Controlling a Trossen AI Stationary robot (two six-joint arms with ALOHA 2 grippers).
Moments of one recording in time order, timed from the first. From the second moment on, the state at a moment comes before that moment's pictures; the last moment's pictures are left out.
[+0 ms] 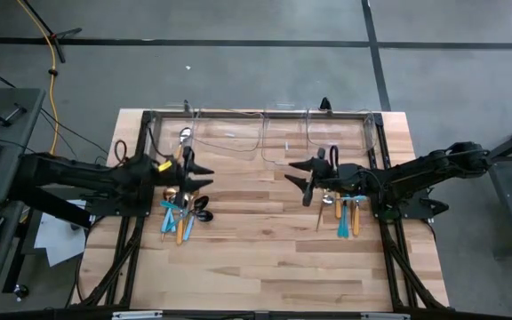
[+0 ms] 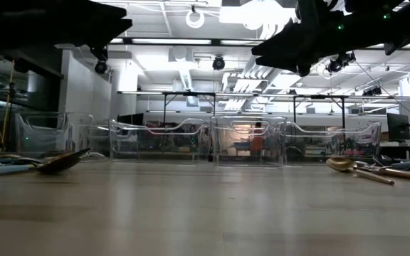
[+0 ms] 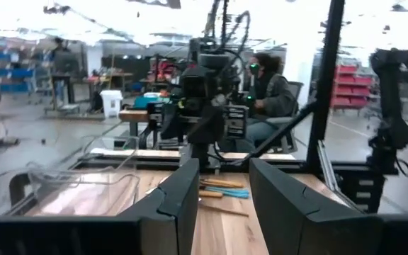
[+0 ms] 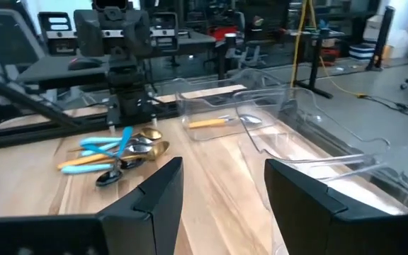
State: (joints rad) left arm 0.04 0.75 0.17 0.74 0.06 -0.04; right arm 0.07 1.20 0.43 0.67 0.38 0.08
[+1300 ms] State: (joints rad) left arm -0.02 0.75 0.17 0.70 -0.04 0.05; right arm 0.17 1.28 0.90 -1.06 0.31 0.52
